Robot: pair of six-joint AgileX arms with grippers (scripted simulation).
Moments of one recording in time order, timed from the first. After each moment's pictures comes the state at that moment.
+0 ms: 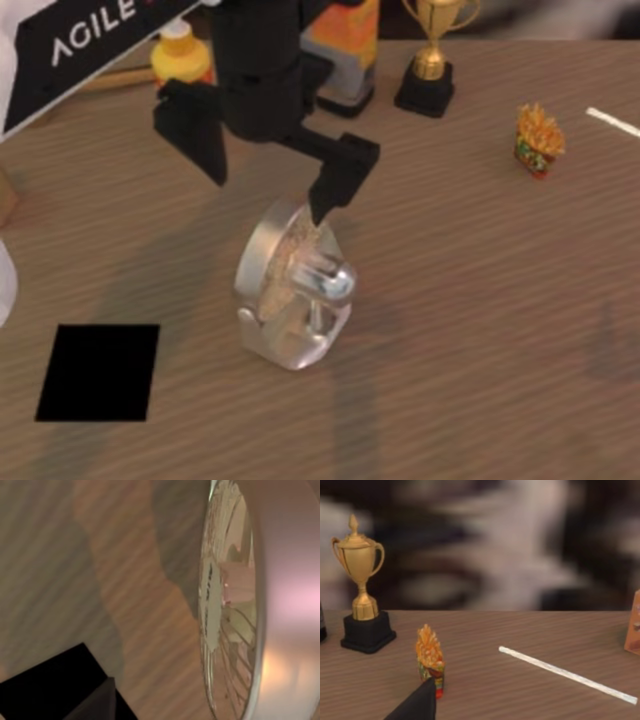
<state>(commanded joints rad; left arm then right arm) -0.61 2.13 2.06 -1.50 0.00 -0.08 0.00 0.00 0.00 0.00 0.00 0.00</state>
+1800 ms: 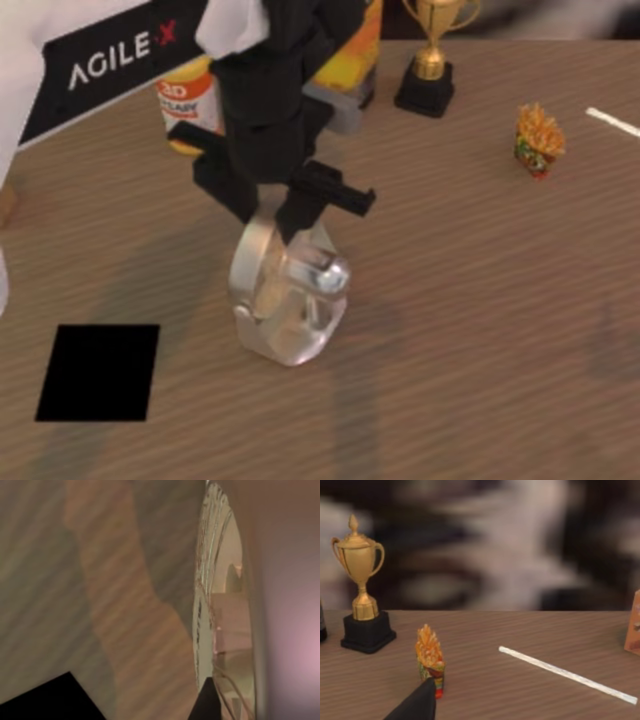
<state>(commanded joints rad) -0.61 2.11 1.87 -1.33 0.00 -0.08 0.00 0.00 0.00 0.00 0.00 0.00</state>
